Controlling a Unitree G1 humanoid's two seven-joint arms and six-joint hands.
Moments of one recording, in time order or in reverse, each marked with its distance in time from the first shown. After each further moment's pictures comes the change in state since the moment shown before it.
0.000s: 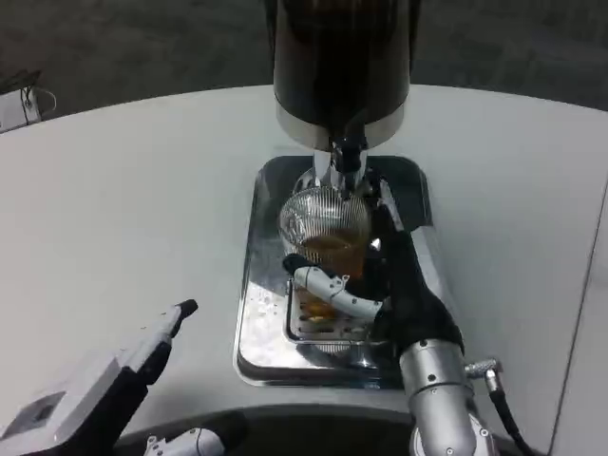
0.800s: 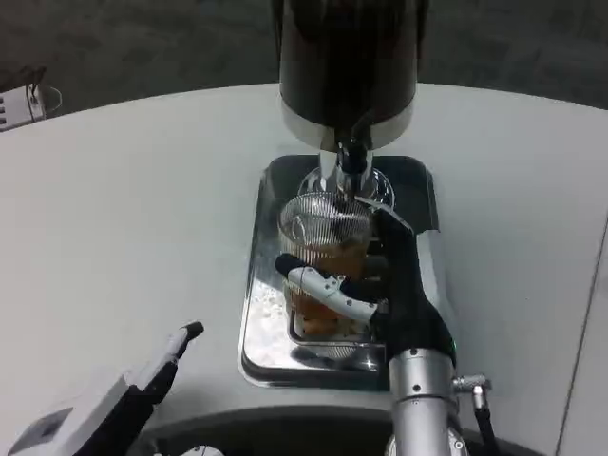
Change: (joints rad) left arm 0.022 0.007 -0.018 0.000 -0.003 0.018 -0.027; right arm 0.016 0.052 0.037 0.016 -0.019 -0.012 -0.194
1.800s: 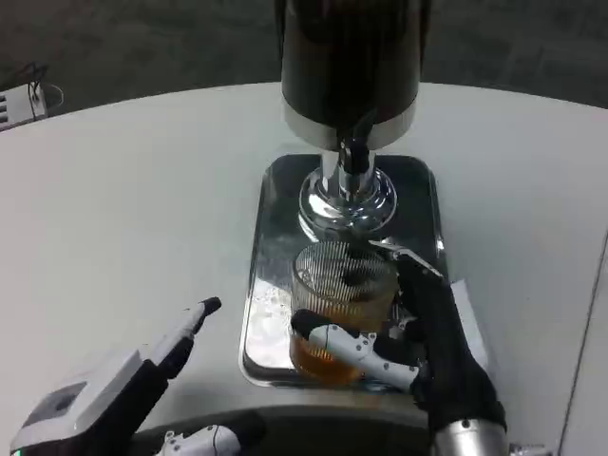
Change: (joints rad) left arm -0.075 0.009 -0.012 0.032 -0.009 -0.045 0.004; right arm 0.362 -0.042 0.032 -0.446 -0.001 0.025 0.205
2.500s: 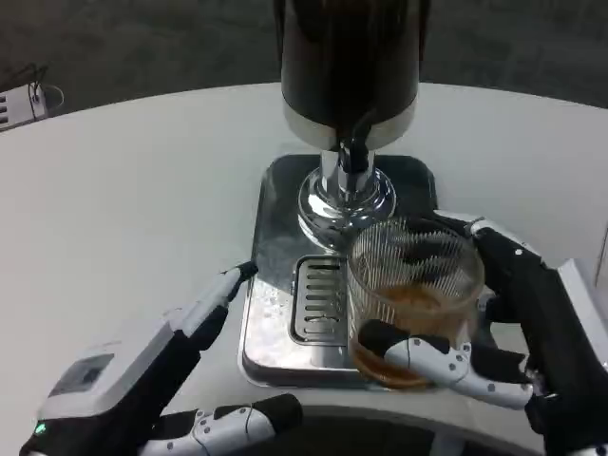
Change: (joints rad) left arm -0.038 -0.008 -0.030 -0.103 0.005 -0.006 0.004; right arm 0.255 -0.187 -0.133 -0.505 0.067 -0.033 0.236
